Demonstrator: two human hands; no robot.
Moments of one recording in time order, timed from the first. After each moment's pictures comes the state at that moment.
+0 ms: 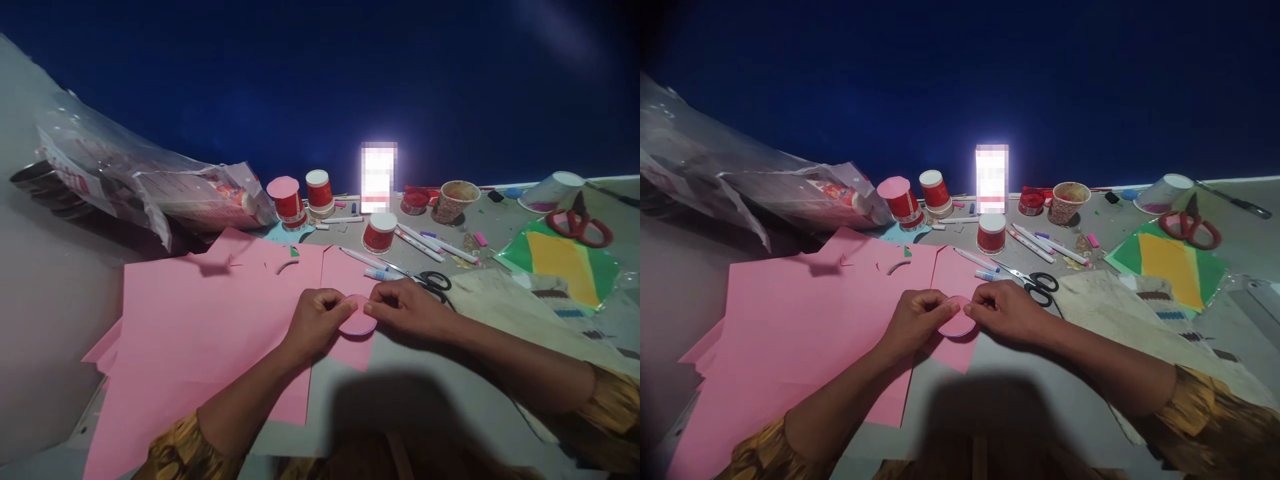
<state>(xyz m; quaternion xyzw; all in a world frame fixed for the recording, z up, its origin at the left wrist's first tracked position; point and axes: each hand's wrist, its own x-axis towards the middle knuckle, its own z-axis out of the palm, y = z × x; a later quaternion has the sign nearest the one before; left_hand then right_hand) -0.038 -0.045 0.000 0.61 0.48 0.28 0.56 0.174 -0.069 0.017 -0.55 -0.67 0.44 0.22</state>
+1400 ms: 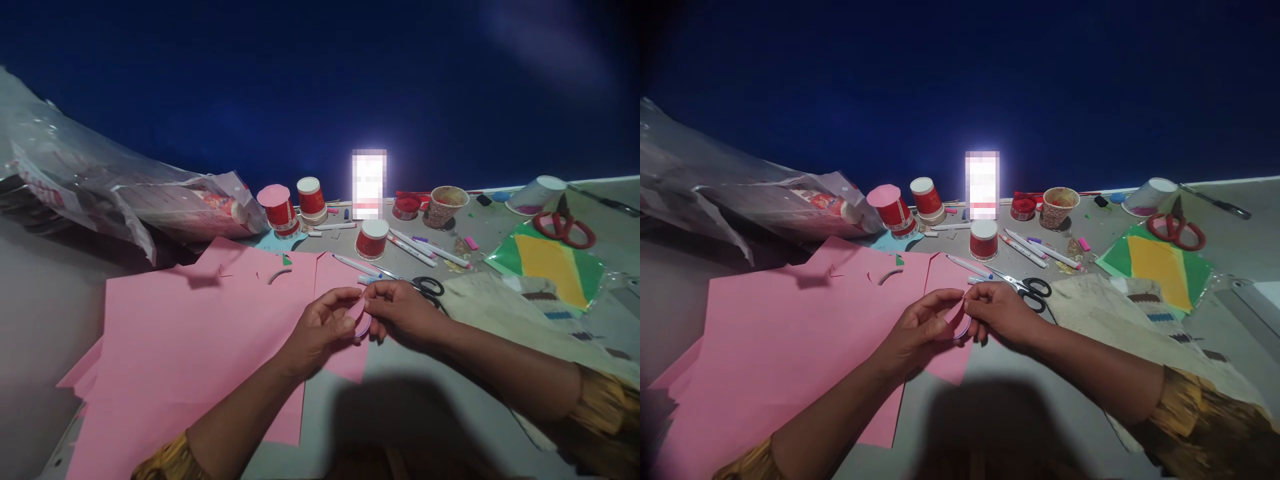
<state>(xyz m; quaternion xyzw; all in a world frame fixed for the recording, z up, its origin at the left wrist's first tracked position) -0.032 -0.053 -0.001 0.37 0.34 0.29 0.82 0.167 -0.067 -0.004 -0.48 -0.38 0.70 0.37</state>
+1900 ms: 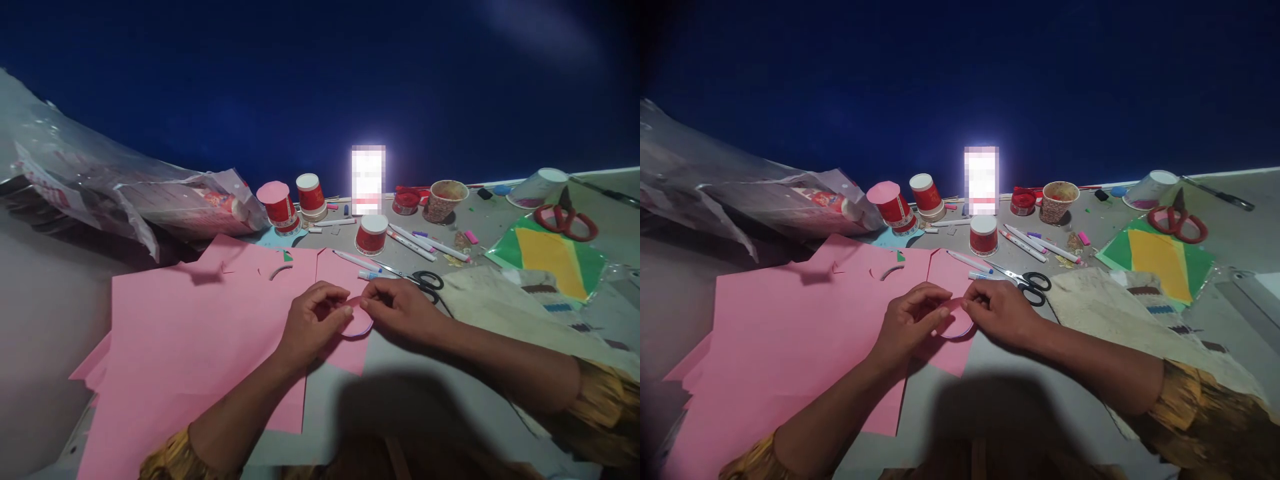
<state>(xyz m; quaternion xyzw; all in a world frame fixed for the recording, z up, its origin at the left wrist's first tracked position) -0.037 -0.050 0.010 0.61 0.44 0.36 0.56 0.173 -0.074 0.008 -0.56 -0.64 0.42 0.31</state>
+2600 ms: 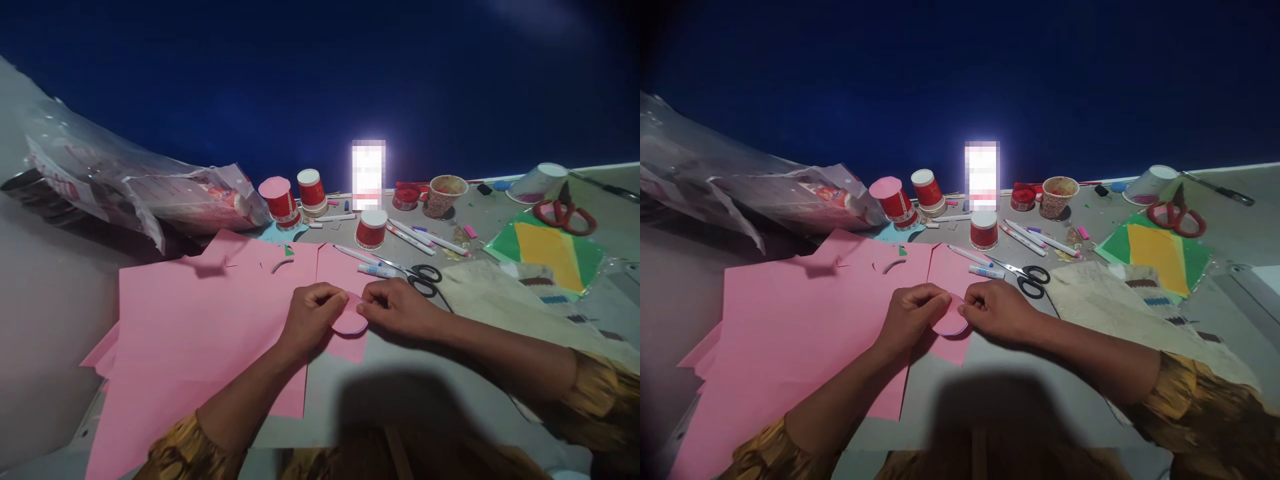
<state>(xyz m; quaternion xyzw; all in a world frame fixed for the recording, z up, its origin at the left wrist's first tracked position) -0.034 -0.051 0.006 0.59 0.49 0.33 0.55 0.170 -0.077 0.014 -0.57 -0.68 0.41 0.21</state>
